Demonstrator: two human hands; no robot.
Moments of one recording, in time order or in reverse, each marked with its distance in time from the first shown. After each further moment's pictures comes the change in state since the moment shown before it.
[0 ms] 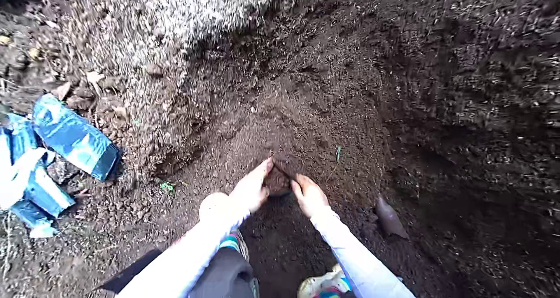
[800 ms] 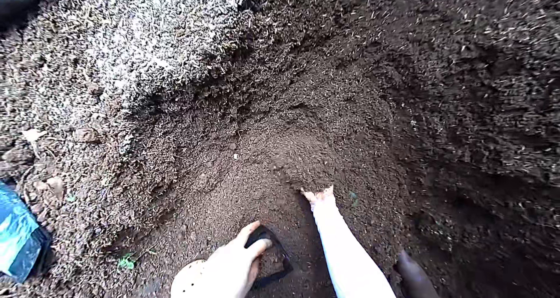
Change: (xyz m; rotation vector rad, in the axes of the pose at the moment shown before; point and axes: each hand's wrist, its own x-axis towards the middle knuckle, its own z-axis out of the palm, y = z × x) left_hand 0.026 -0.003 -0.003 0.437 0.094 0.082; right_hand 0.189 0.065 -0.004 1.911 0.500 0.340
